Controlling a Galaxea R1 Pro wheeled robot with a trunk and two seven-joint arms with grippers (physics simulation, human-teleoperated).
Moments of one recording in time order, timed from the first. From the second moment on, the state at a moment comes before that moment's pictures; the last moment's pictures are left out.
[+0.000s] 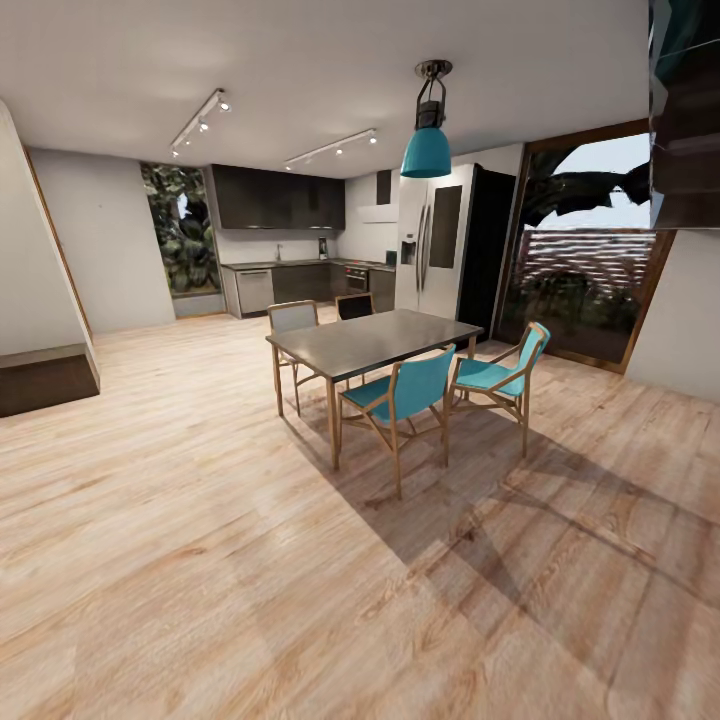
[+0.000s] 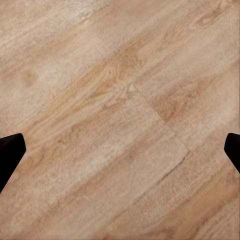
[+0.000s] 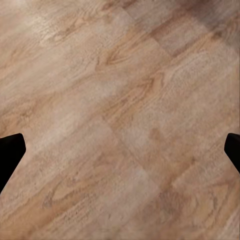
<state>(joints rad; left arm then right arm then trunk) 0.03 0.01 0.01 -0.70 0.00 -0.06 0.01 -0.17 -0.02 0.00 -0.38 0.00 -0.23 0.00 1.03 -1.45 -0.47</state>
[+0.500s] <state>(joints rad) 0.03 0.02 0.01 -0.70 0.00 -0.06 0.01 -0.17 -0.02 0.00 -0.38 0.00 -0.23 0.00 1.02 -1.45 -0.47</state>
